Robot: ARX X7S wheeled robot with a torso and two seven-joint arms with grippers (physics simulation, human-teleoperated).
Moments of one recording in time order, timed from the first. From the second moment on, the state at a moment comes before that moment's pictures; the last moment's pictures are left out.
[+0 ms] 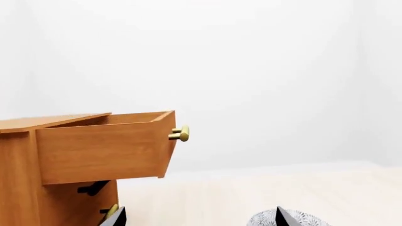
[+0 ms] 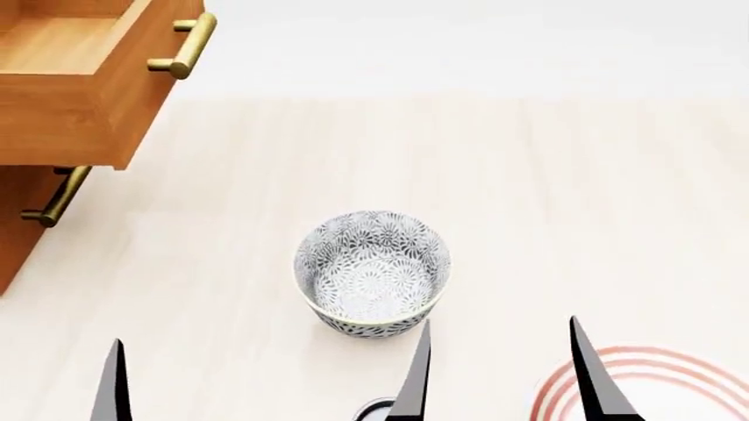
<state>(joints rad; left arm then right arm) 0.14 -0.20 0.15 0.87 -0.09 -0.43 -0.20 -0.09 0.19 -0.21 -0.78 0.01 0.32 0.25</state>
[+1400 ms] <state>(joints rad) 0.14 -0.27 0.17 0.88 -0.15 -0.43 -0.26 -0.06 0.23 -0.22 -0.78 0.08 0.33 0.29</state>
